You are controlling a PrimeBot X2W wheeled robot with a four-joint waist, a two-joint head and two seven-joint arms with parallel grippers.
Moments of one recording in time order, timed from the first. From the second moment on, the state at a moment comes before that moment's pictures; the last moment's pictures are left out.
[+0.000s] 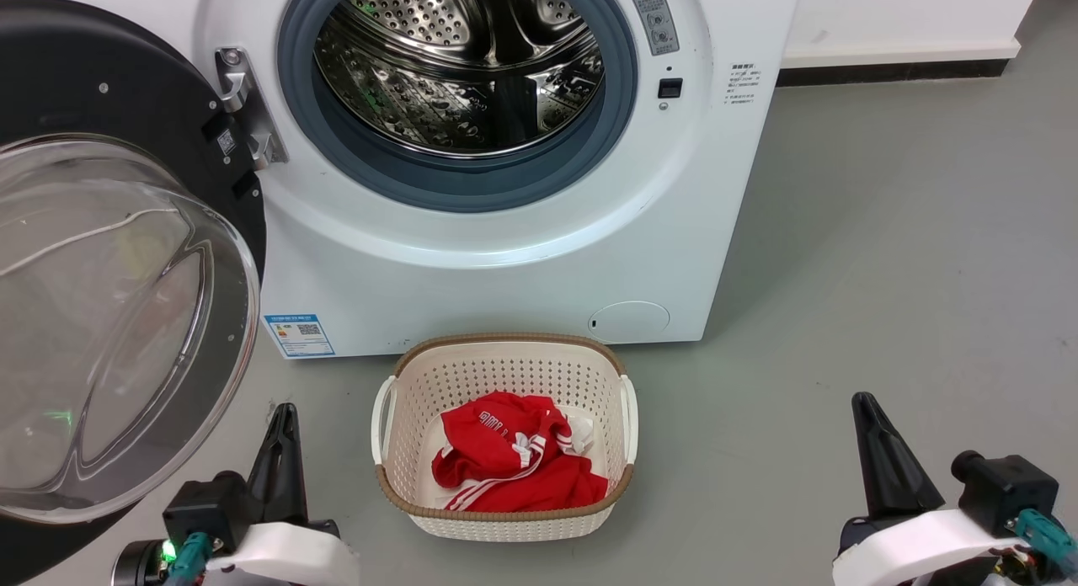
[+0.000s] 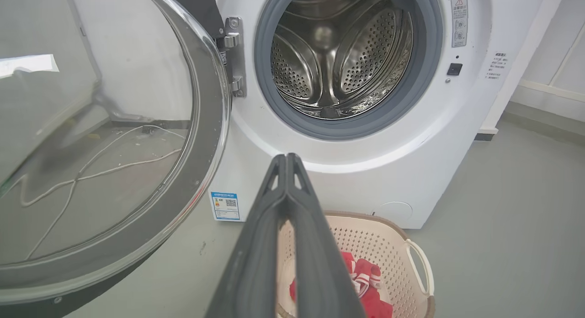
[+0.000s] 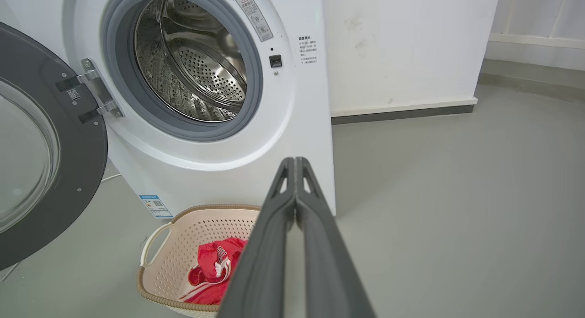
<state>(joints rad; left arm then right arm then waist) 0.01 0.06 0.05 0.14 -0.10 -0.02 -0.23 0.05 -0.05 0.00 0.06 0.16 0.13 -0.13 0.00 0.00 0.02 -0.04</state>
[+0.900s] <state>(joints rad) -0.02 0.06 0.06 0.17 -0.63 -0.05 -0.12 0.00 -0.07 -0.01 0.12 0.69 0.13 -0.07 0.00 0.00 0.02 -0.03</state>
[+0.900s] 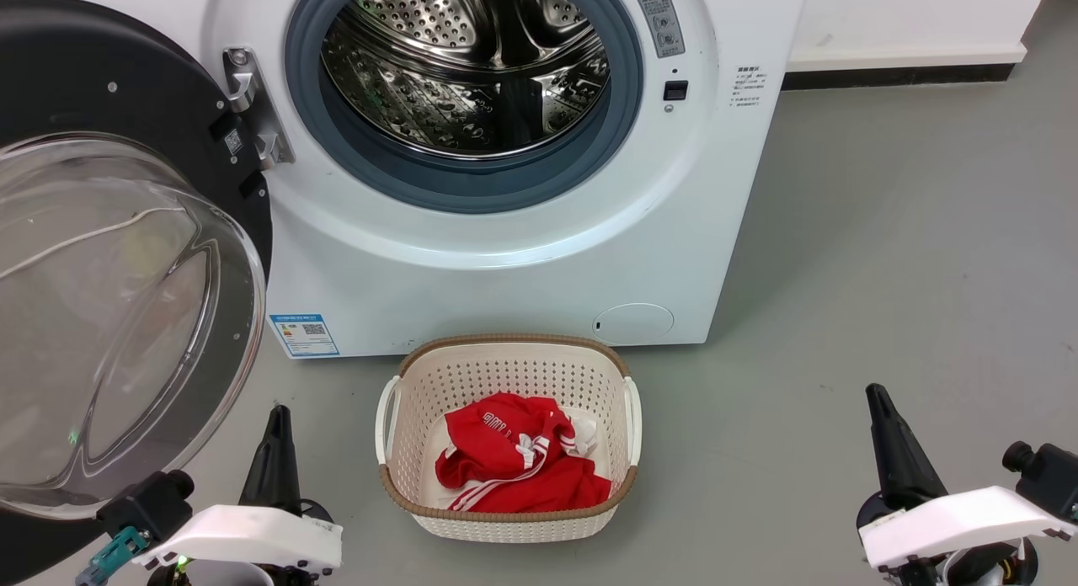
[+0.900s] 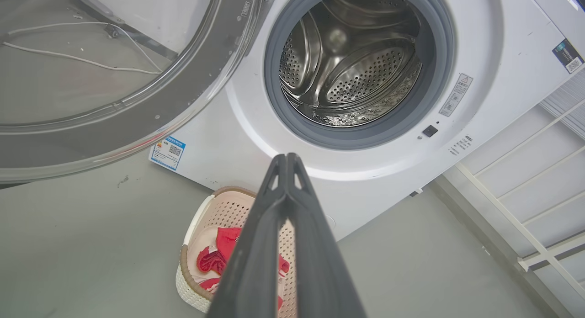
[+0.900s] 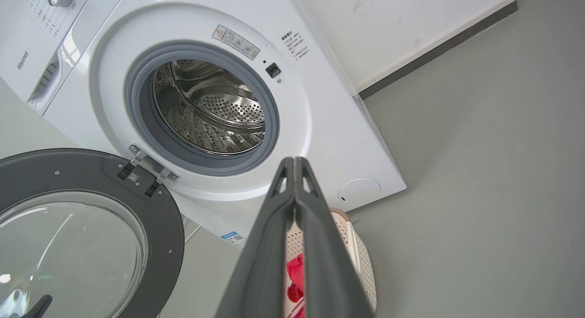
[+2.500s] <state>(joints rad) -0.07 0.05 0.09 0.22 -1.22 -0.10 0.02 -0.06 -0.08 -0.04 0.19 1.27 0.13 0.01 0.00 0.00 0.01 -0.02</state>
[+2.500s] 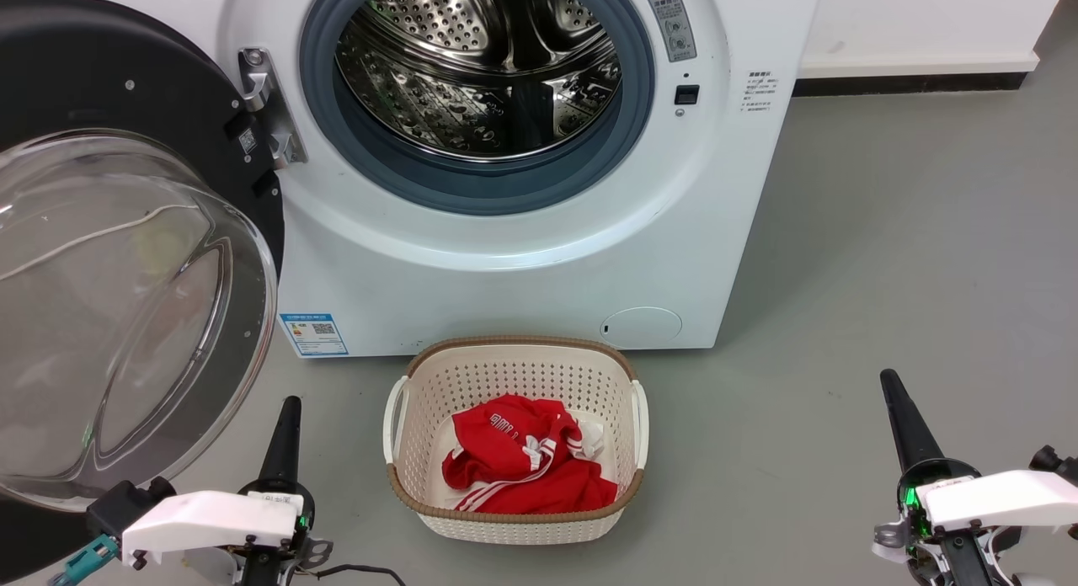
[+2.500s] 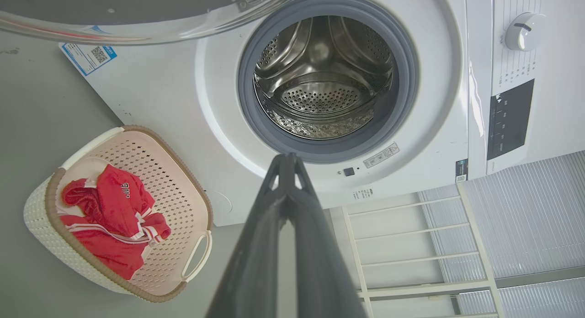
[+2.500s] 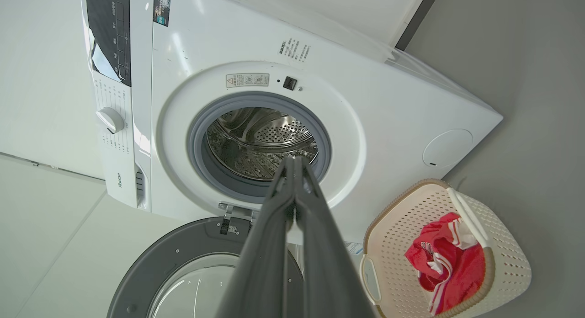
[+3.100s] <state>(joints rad) -0.08 0.05 0.10 0.23 -1.38 -0.11 0.06 -0.07 -0.08 -0.06 0.22 1.43 0.13 0.04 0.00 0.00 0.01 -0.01</state>
